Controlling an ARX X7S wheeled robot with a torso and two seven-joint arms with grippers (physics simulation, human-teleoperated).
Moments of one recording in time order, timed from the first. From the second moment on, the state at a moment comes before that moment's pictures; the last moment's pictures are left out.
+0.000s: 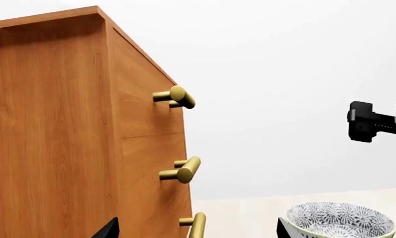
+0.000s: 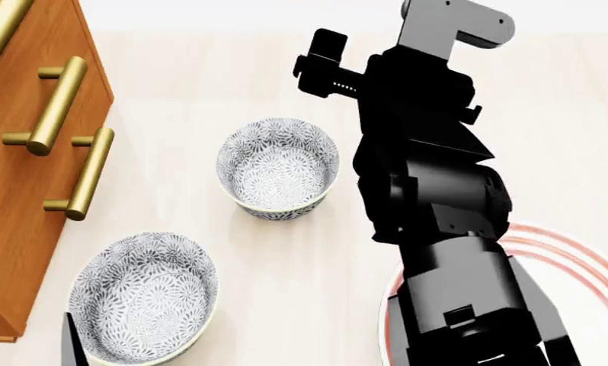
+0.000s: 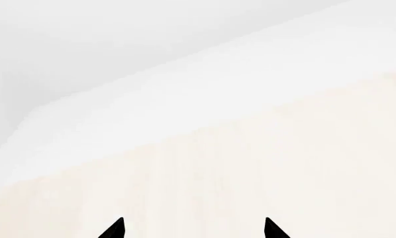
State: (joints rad) left arm 0.08 -0.26 0.26 0.11 0.09 0.53 -0.47; right arm 1.45 0.01 -0.50 1.26 0.85 0.24 0.21
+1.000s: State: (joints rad) left arm 0.08 -0.27 0.29 0.11 0.09 0.53 -0.49; right arm 1.38 0.01 -1.02 1.27 1.39 0.14 0.26
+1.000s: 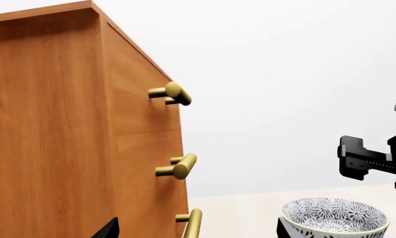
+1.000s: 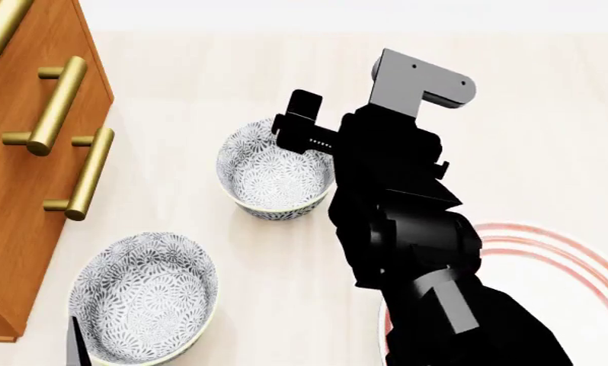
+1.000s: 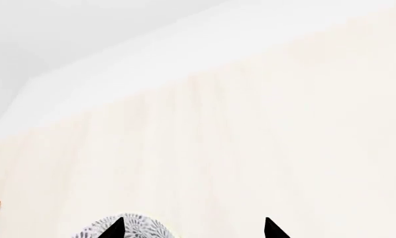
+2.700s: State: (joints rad) left arm 0.07 -0.30 0.32 0.10 0.08 0.51 -0.52; right arm 1.30 0.05 -1.29 1.13 1.73 0.09 0.31
